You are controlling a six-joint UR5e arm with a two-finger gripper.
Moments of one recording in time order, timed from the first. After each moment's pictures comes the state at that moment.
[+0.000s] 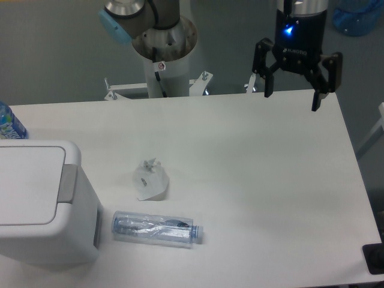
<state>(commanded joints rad) 2.74 -1.65 -1.40 -1.29 1.34 1.36</state>
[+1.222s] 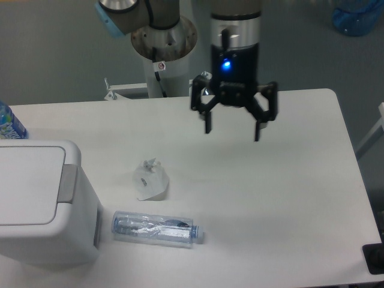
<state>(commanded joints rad) 2.47 -1.64 -1.55 -1.00 1.34 0.69</state>
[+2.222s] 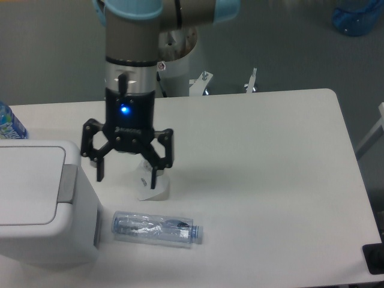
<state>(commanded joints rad) 2.20 -1.79 -1.46 -0.83 1.32 0.22</state>
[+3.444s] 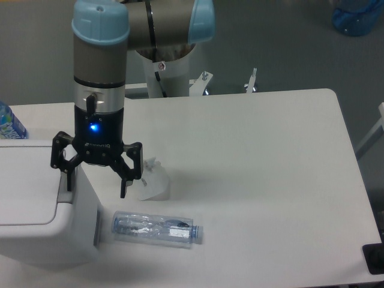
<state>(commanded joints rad) 2.16 -1.80 -1.50 -0.84 1.34 0.18</state>
